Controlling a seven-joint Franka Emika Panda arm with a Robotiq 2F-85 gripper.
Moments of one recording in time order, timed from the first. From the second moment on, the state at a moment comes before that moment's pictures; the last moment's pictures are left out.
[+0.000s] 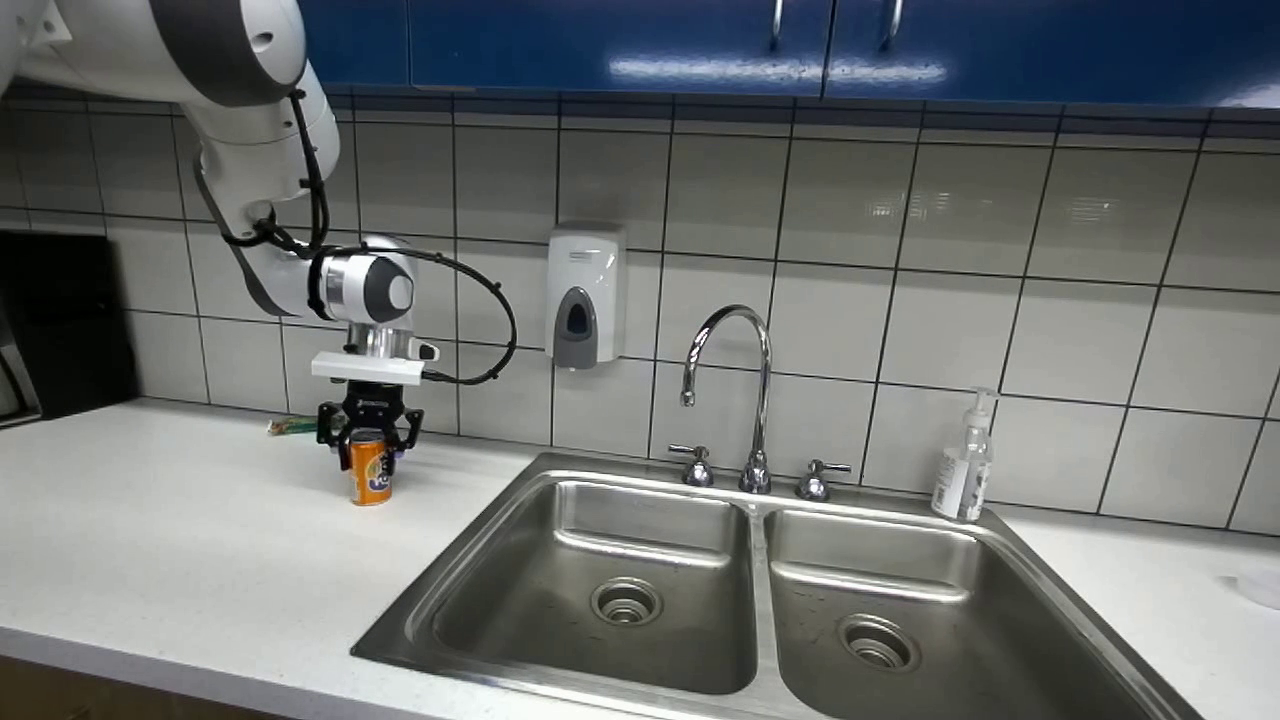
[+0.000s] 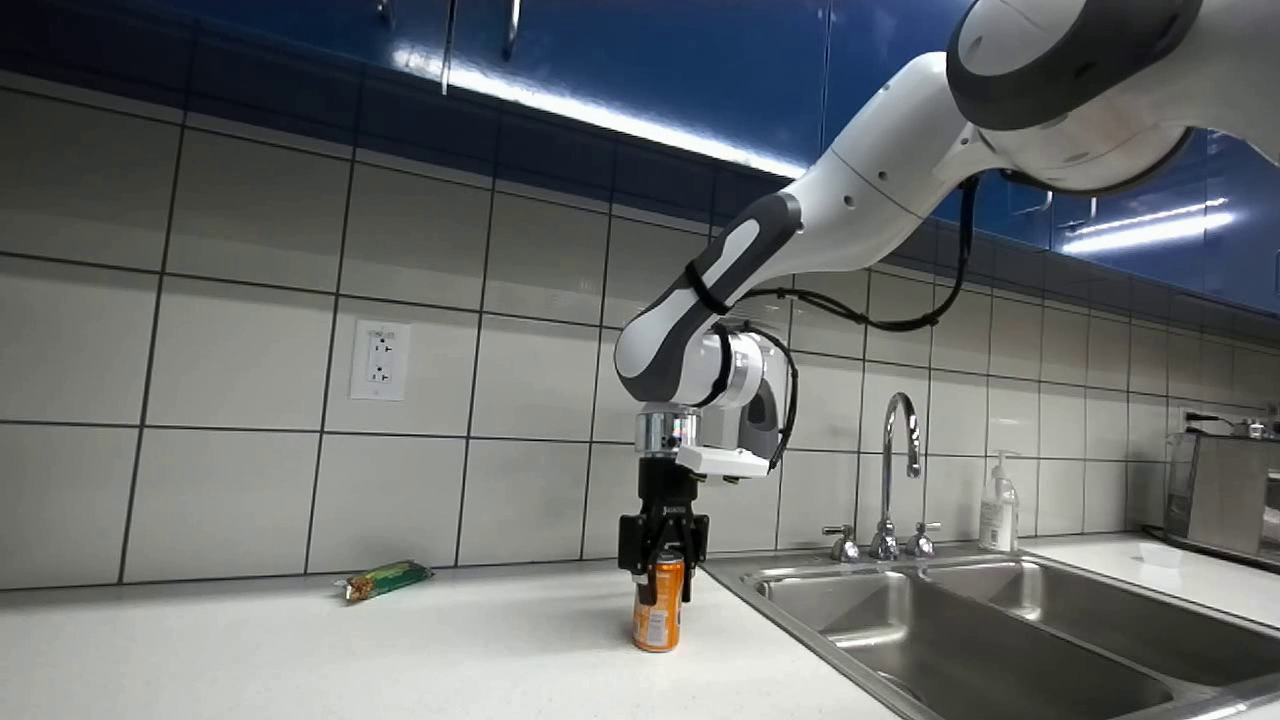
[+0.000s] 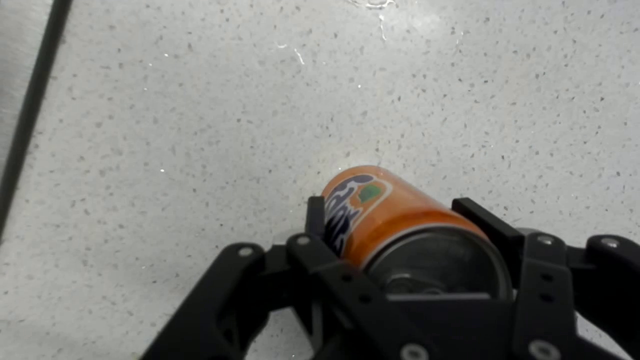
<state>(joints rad) 0.14 0.62 0.08 -1.71 0.02 2.16 -0.25</state>
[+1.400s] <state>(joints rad) 0.09 0.31 0.09 -2.06 0.02 2.22 -0.25</state>
